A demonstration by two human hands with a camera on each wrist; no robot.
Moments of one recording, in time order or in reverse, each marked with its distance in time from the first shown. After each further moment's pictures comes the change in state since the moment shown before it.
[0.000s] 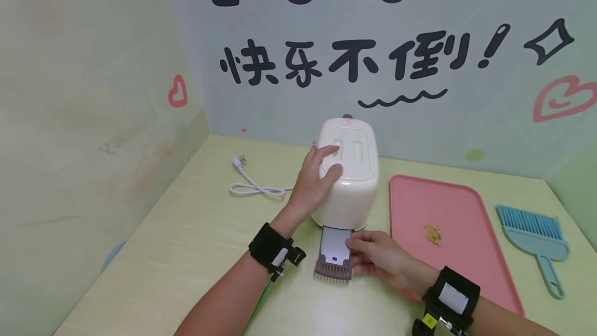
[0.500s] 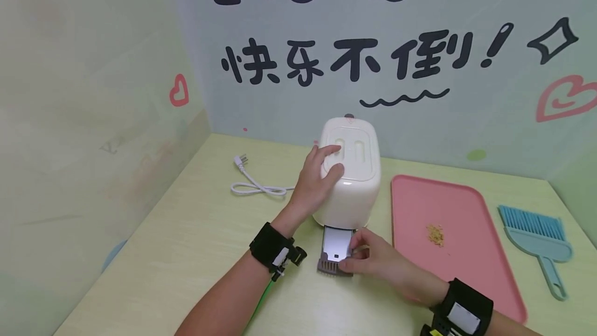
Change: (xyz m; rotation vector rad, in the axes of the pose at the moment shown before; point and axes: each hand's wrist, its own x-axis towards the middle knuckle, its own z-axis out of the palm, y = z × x) left_hand -0.001 0.001 -0.001 0.008 -0.013 -0.008; right_hand -0.016 0.000 0.010 -0.343 0.004 -0.182
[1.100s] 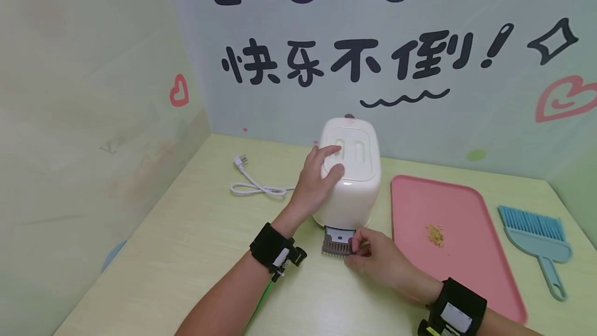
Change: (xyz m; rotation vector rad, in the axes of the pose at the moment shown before) left_hand 0.001 -0.003 0.000 0.002 -0.002 0.006; right_hand 0.003 0.000 0.001 -0.217 0.096 -0.133
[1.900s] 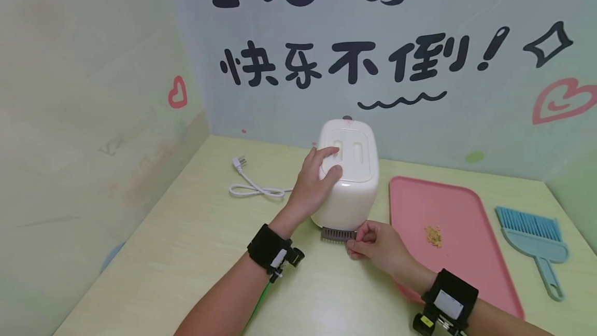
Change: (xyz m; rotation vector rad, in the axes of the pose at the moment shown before) left_hand 0.000 0.003 -0.001 0.027 -0.027 -0.011; right_hand 0.020 0.015 -0.012 0.316 0.057 0.070
